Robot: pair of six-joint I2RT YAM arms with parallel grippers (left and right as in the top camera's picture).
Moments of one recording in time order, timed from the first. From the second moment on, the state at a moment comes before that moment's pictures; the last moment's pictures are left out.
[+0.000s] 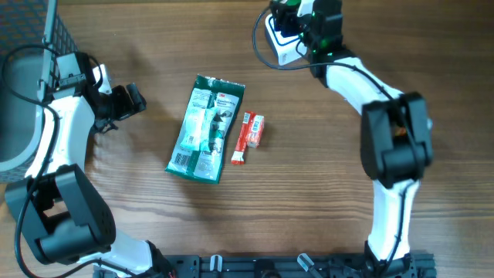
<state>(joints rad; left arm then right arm) 0.28 1.74 1.24 -0.73 0.15 -0.15 0.25 2.19 1.61 0.29 -0.18 0.21</state>
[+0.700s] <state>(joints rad) 0.28 1.74 1.24 -0.73 0.15 -0.15 0.04 1.56 1.33 -1.08 -0.10 0.11</state>
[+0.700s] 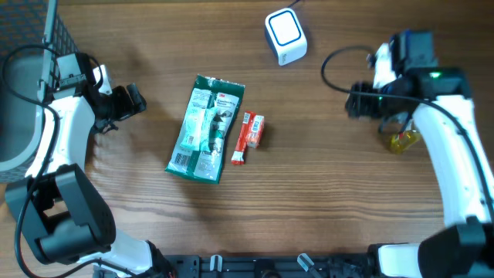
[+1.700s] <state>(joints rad) 0.28 1.74 1.24 -0.73 0.15 -0.15 0.04 1.58 0.94 -0.86 0.05 0.24</state>
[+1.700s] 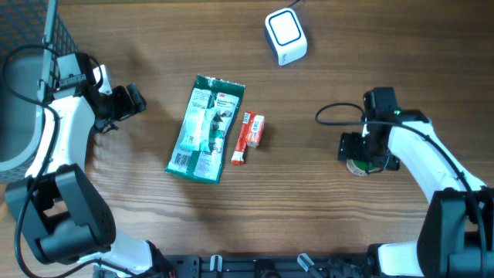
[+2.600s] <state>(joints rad) 0.28 1.74 1.24 -0.73 0.15 -0.15 0.12 1.58 0.97 -0.87 -0.09 0.40</state>
